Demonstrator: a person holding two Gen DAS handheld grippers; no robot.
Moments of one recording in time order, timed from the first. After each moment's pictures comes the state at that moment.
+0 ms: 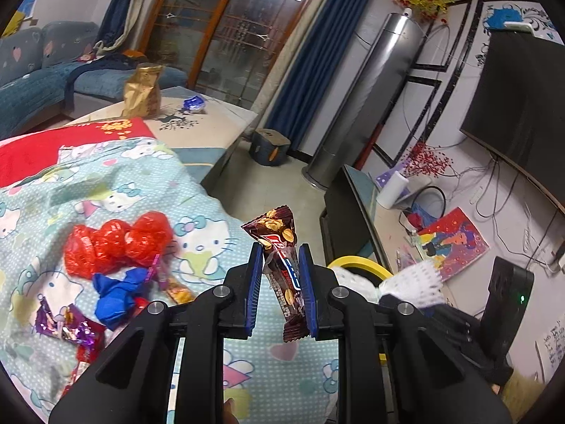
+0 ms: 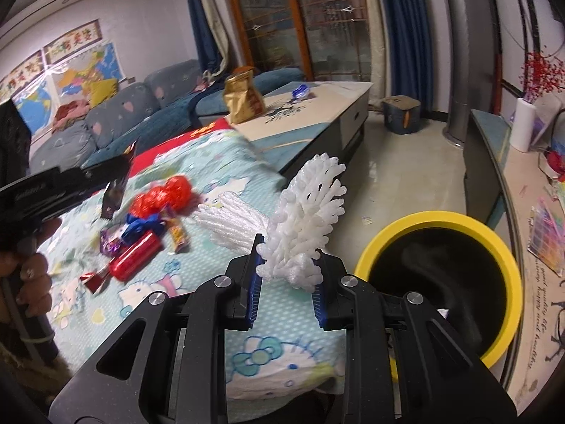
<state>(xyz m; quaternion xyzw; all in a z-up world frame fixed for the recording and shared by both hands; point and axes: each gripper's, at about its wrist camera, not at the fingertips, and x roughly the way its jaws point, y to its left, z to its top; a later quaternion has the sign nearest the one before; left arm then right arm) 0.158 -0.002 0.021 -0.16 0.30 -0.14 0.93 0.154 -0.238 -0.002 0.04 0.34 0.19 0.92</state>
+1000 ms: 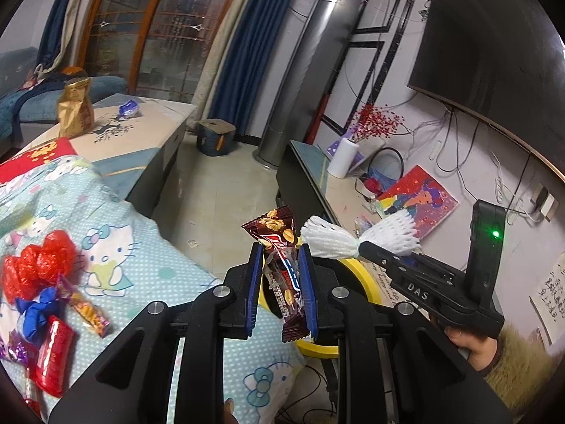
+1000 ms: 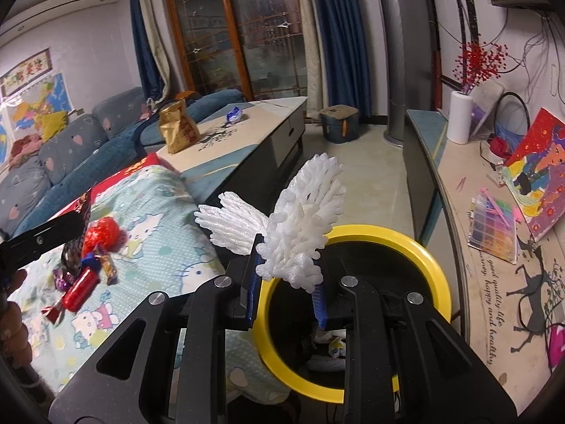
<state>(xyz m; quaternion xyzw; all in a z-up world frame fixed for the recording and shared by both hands) 0.166 -0.105 0.025 -0.10 0.31 -0.24 0.91 0.169 -0.327 0.004 0.07 0.32 0.08 0.94</state>
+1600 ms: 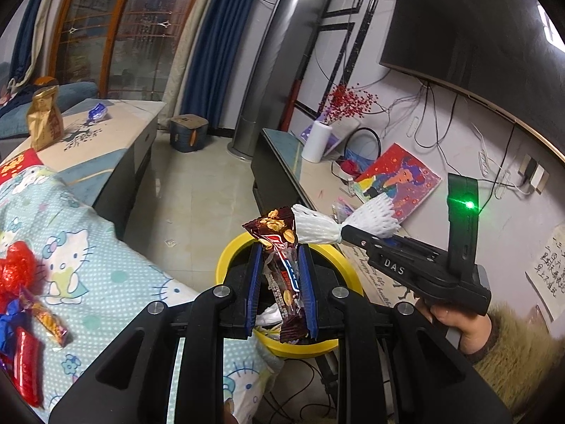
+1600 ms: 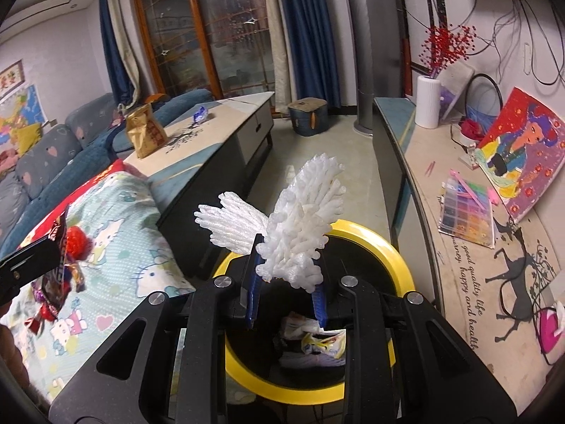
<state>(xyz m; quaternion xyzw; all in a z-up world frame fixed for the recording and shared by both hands) 0.168 -0.157 0.013 -0.07 0.31 -0.29 0.90 0.176 -0.368 -0.010 0.08 0.33 0.02 0.94</state>
